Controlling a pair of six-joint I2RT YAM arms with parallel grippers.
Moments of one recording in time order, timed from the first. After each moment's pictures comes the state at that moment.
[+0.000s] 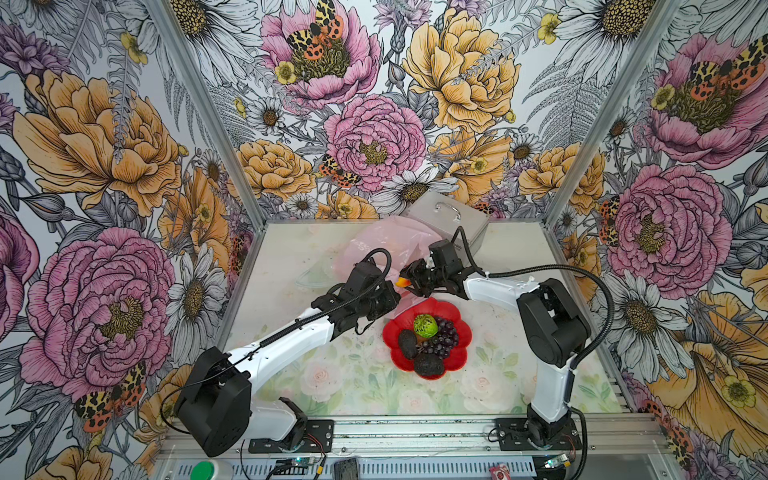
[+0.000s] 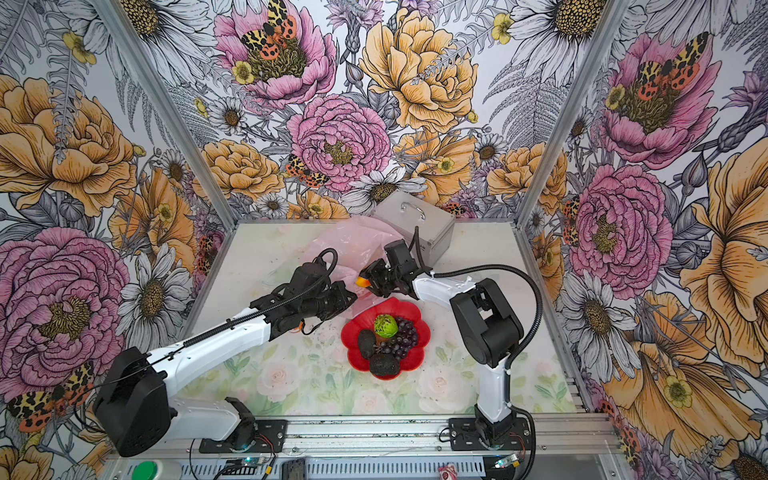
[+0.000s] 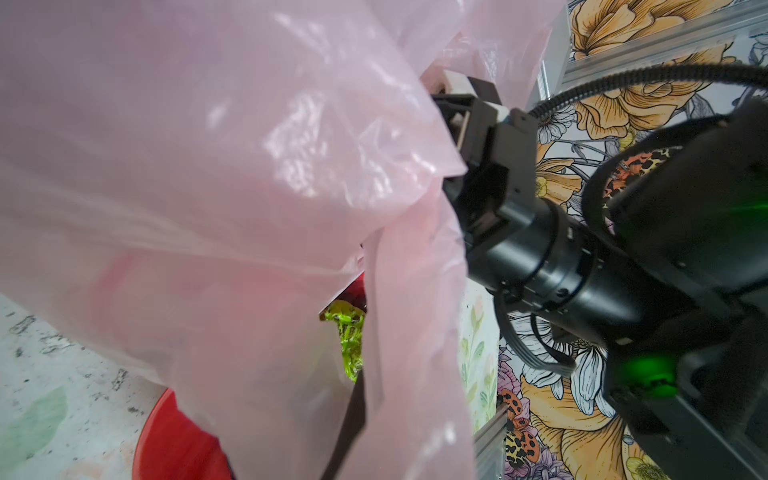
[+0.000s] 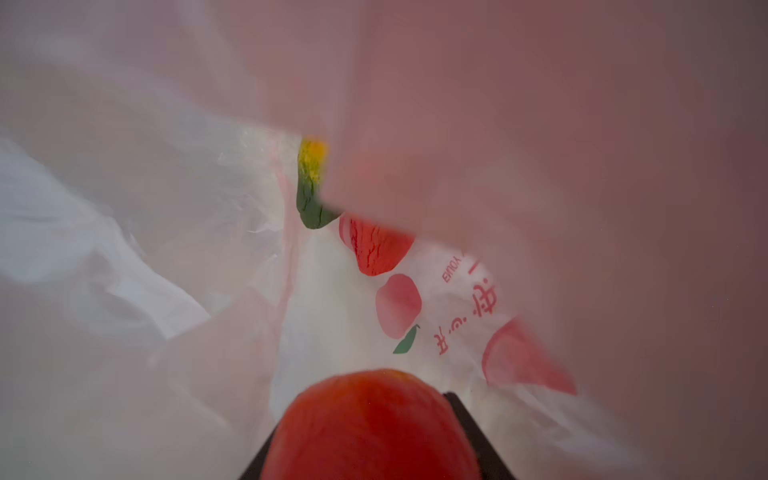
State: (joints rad) left arm -0.67 1.34 0.92 -0.23 0.14 -1.05; right arm 0.51 1.96 1.28 -0.02 -0.49 1.36
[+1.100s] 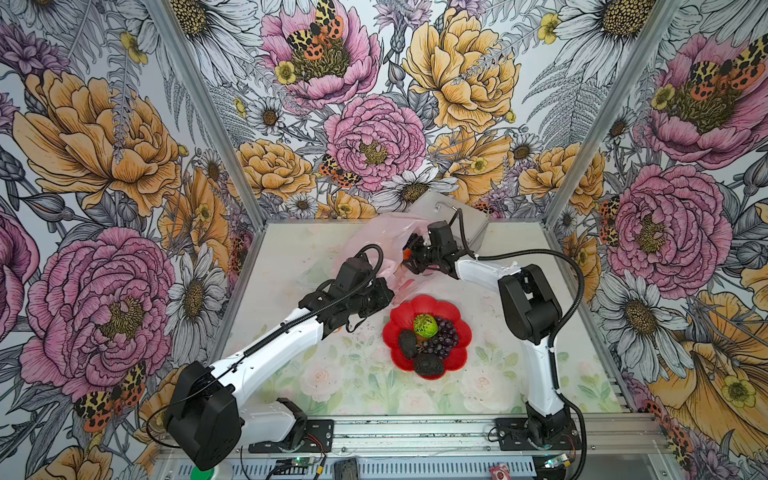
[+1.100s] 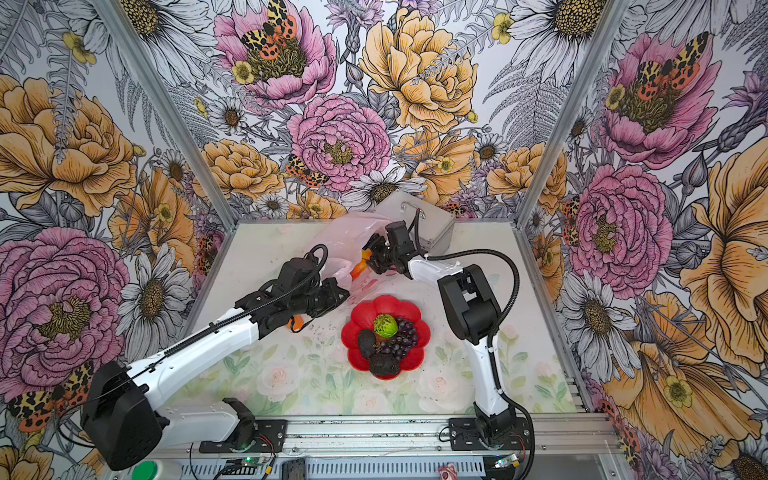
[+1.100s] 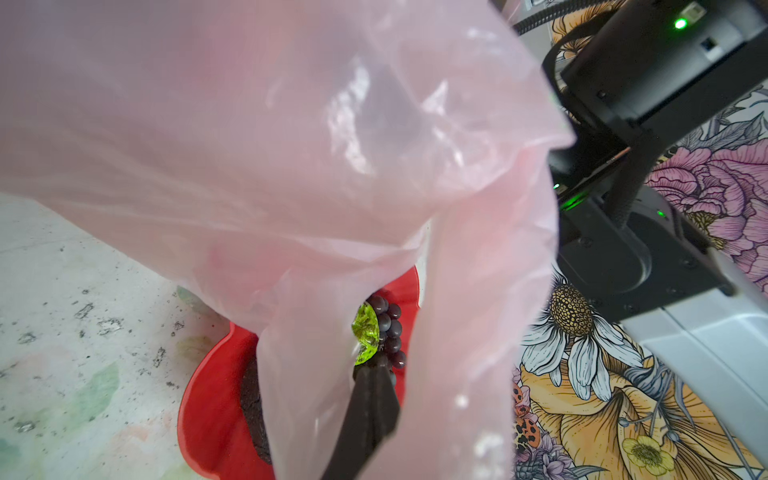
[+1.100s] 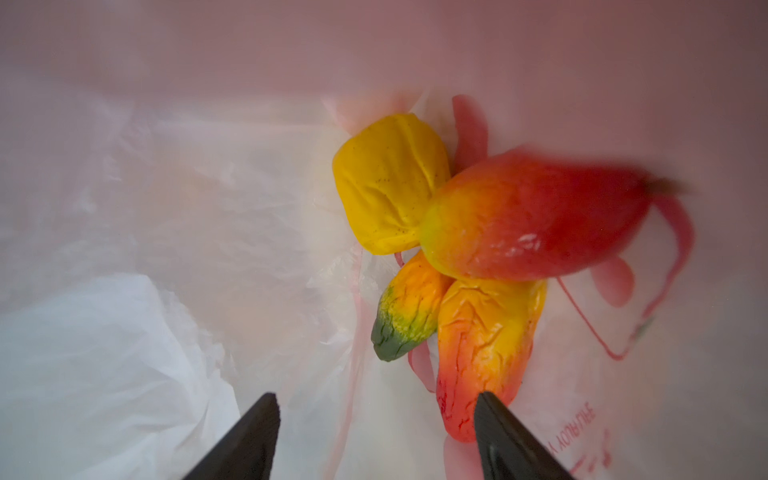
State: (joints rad) left arm -0.62 1.26 0.96 -0.35 0.17 -0.99; right arm 0.44 2.17 1.57 0.04 -0.48 1.35
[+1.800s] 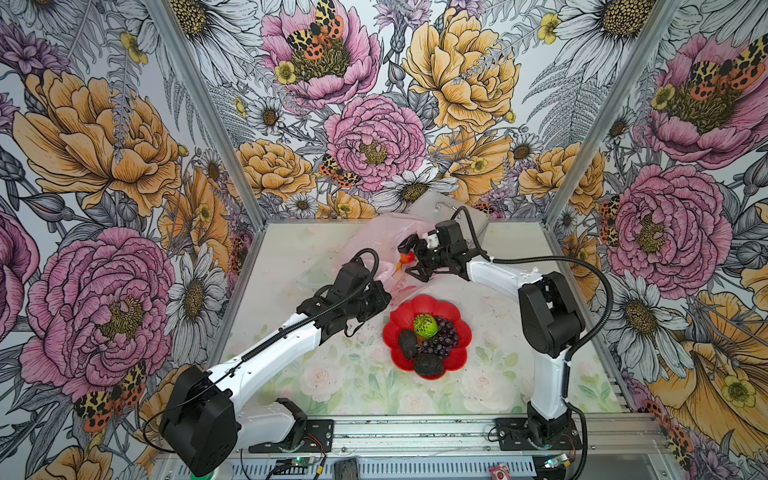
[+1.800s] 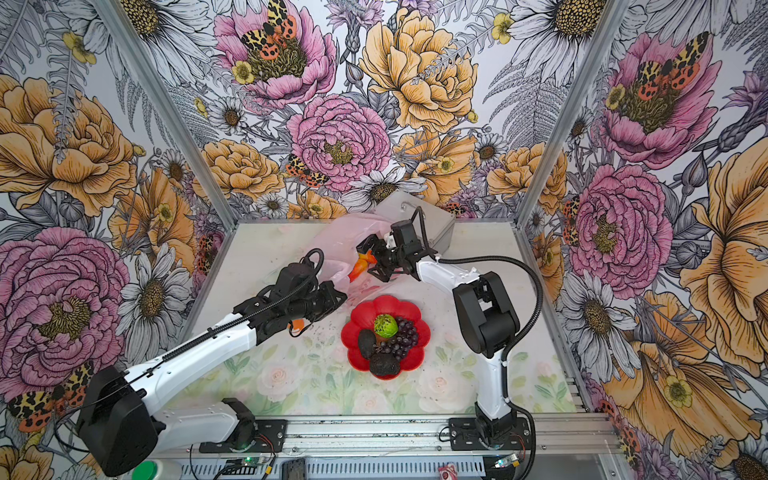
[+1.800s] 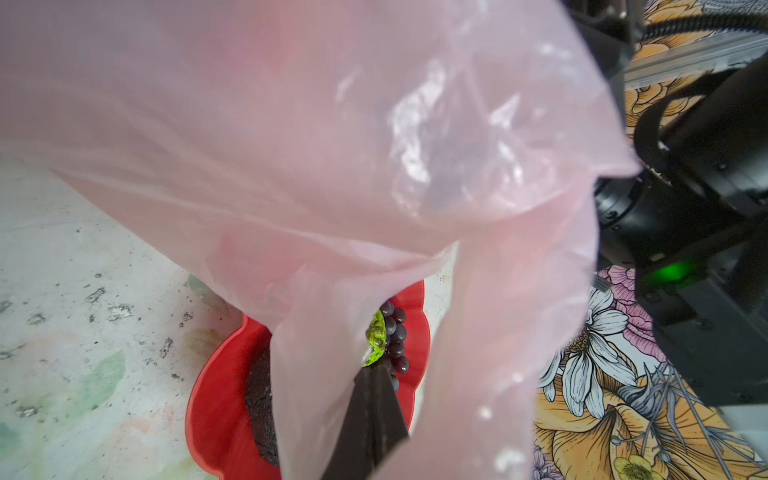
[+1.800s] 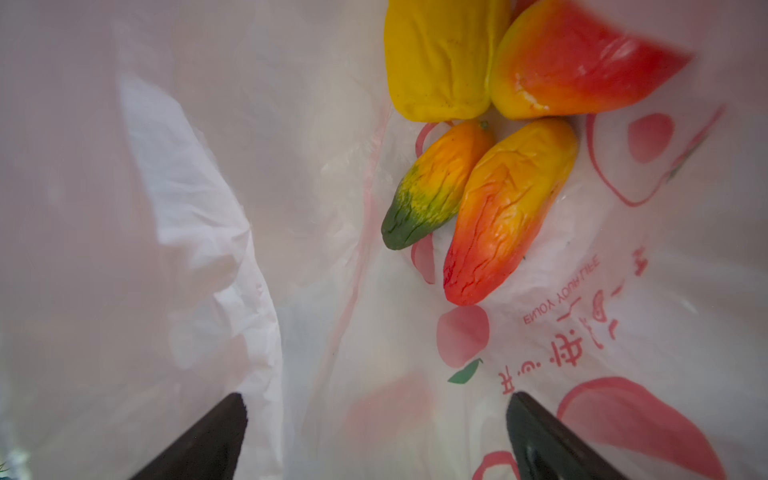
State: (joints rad) left arm -0.62 1.24 0.89 -0.31 0.13 -1.05; right arm 0.44 1.98 1.46 -0.11 -0.66 1.17
